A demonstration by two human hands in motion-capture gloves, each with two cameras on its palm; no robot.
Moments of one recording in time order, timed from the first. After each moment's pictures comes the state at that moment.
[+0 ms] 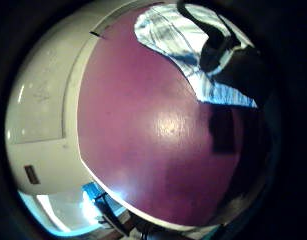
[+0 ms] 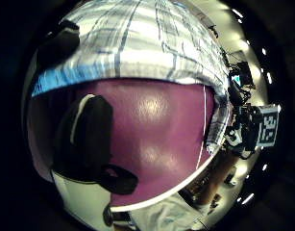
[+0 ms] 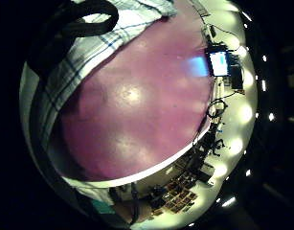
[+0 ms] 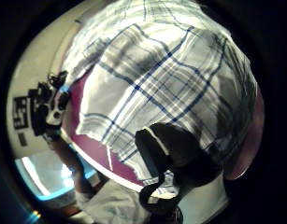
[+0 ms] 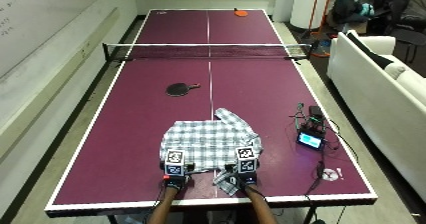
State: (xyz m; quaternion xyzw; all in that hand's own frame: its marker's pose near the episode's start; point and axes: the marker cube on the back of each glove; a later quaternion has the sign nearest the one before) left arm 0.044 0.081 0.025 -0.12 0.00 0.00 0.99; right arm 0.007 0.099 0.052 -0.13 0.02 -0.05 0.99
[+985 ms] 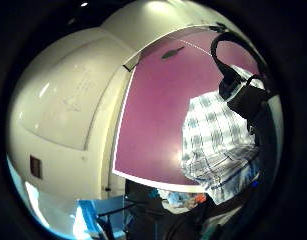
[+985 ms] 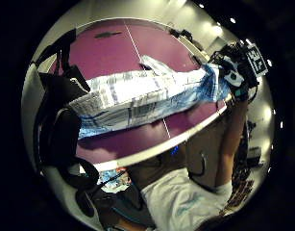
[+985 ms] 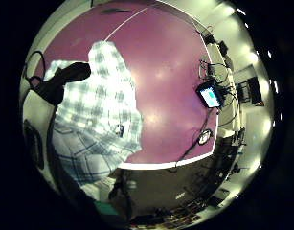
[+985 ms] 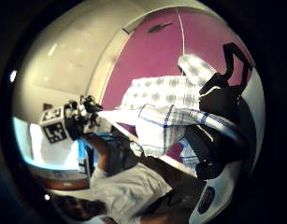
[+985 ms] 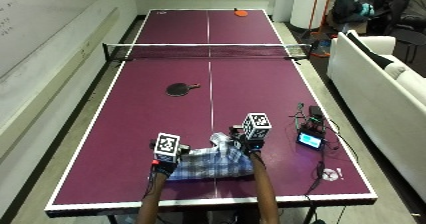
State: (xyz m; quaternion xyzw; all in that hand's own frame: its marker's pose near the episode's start) left arm 0.009 0.059 -0.058 0.03 -0.04 0.07 1.00; right arm 0.024 0.011 -0.029 -0.03 -0.12 -0.11 0.99
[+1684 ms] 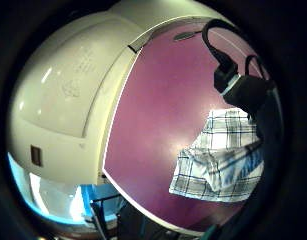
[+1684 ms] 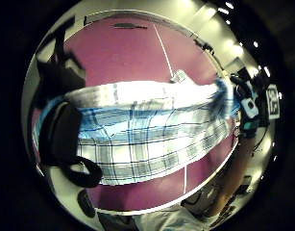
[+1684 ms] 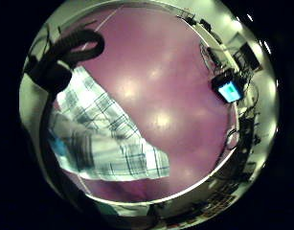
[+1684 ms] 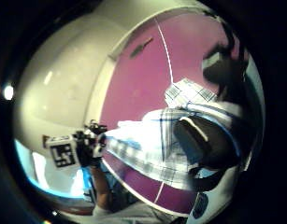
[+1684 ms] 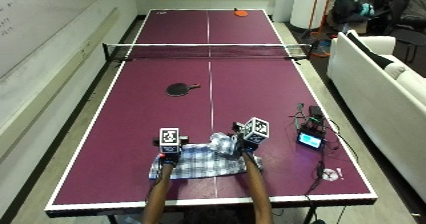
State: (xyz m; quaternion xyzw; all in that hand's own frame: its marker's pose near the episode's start) left arm 0.018 -0.023 -0.040 0.06 -0.07 -0.03 0.99; right arm -0.004 -0.051 -0.008 0.00 -0.14 0.02 0.99
